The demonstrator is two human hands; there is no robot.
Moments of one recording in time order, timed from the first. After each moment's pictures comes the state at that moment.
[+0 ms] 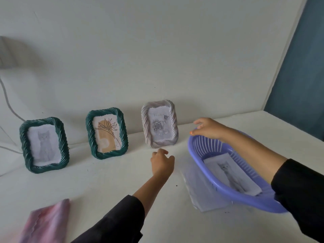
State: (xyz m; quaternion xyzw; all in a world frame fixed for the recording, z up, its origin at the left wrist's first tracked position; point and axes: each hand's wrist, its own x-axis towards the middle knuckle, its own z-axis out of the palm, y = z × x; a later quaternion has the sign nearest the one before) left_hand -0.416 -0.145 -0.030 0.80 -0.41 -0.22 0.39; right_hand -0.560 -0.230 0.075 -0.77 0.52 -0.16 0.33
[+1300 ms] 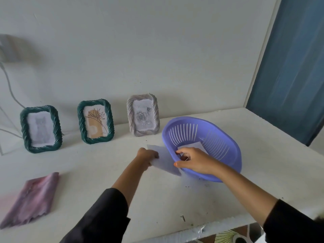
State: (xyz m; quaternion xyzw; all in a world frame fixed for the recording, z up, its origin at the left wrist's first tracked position) left_hand -0.467 -0.105 0.000 0.78 -0.25 -0.41 0.41; right_hand -0.652 -0.117 0.034 -0.82 0.40 -0.11 0.39
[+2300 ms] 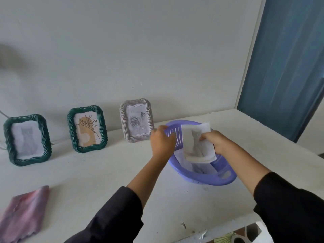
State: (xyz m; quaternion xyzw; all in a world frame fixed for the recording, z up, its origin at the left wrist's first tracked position) left_hand -0.527 -0.115 0.059 0.74 -0.47 -0.21 0.44; right_hand -0.676 -0.199 0.048 -0.51 0.58 -0.30 0.56
